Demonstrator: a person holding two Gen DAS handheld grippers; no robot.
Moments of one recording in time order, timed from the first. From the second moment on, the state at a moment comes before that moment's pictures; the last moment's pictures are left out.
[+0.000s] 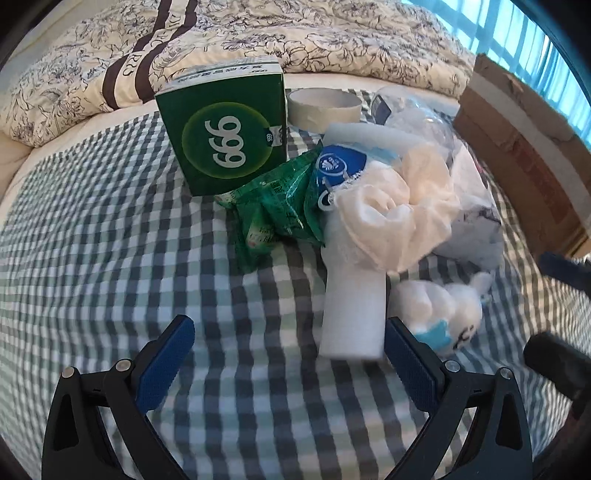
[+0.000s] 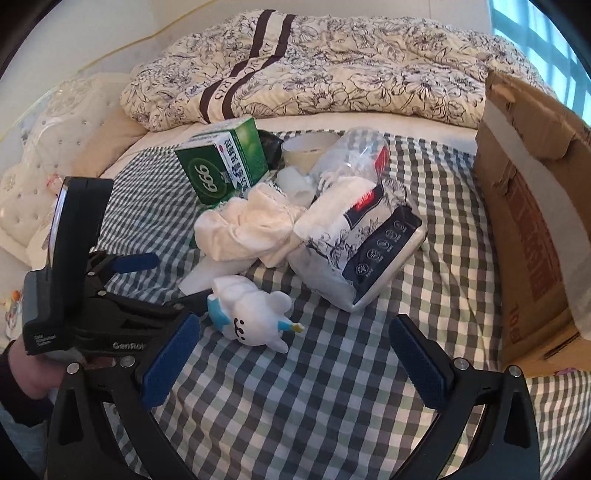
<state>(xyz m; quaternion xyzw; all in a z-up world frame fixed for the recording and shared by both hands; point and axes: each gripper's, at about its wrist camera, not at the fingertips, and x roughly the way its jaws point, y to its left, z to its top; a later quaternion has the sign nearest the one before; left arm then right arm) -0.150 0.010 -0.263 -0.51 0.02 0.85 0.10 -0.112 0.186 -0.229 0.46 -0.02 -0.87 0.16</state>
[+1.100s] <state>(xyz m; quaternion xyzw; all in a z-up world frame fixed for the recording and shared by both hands) -0.130 -0.020 -0.213 -0.45 -0.03 0.88 0.14 -0.136 0.147 -0.275 0.50 0.00 -0.84 0.21</state>
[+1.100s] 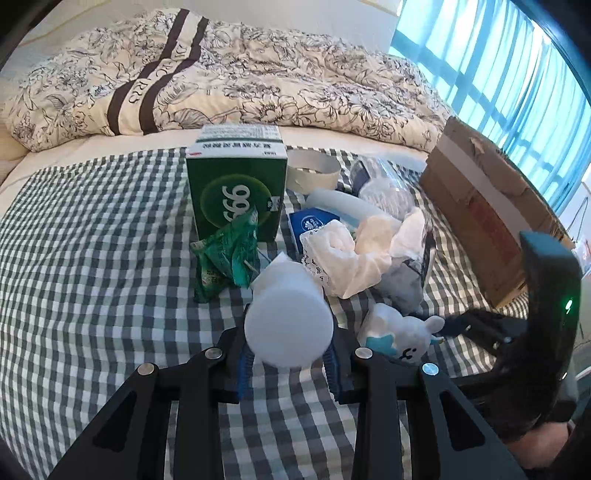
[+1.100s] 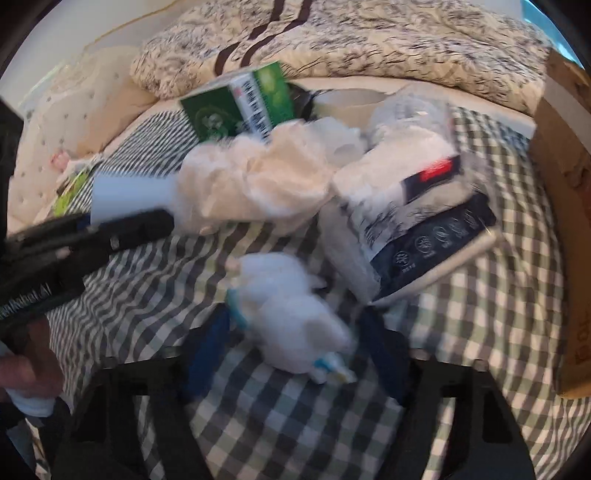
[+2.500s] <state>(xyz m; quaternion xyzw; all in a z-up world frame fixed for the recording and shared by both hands) -0.138 -0.004 -0.207 -0.42 -0.02 0.90 0.09 -0.100 0.197 -0.216 0.43 -0.06 -0.88 0.21</state>
